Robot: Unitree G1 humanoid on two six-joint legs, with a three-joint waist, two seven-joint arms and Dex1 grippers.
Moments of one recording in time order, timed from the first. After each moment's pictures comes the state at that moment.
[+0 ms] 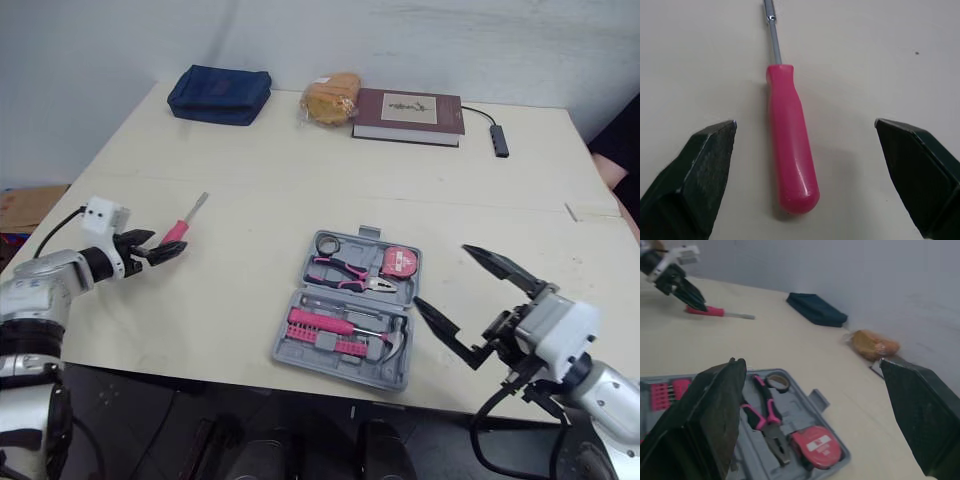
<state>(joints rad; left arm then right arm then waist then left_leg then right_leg) -0.68 0.76 0.15 0.69 -0.24 0.46 -0.69 0.29 -0.66 -0.36 -0.71 0.57 -0.01 0.72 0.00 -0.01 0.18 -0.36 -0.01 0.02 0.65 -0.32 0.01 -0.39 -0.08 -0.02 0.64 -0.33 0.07</state>
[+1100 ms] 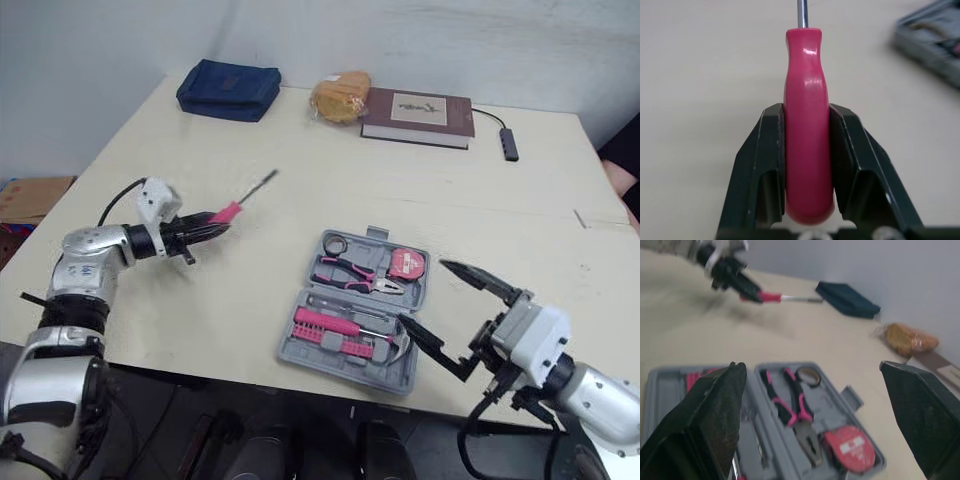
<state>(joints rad) -0.74 0.61 0.05 0.59 -0.21 -0.03 -1.15 0.39 -0.63 -0.37 -0.68 0.48 -0.01 0.79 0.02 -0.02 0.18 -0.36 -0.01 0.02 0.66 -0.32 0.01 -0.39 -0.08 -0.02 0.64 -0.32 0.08</state>
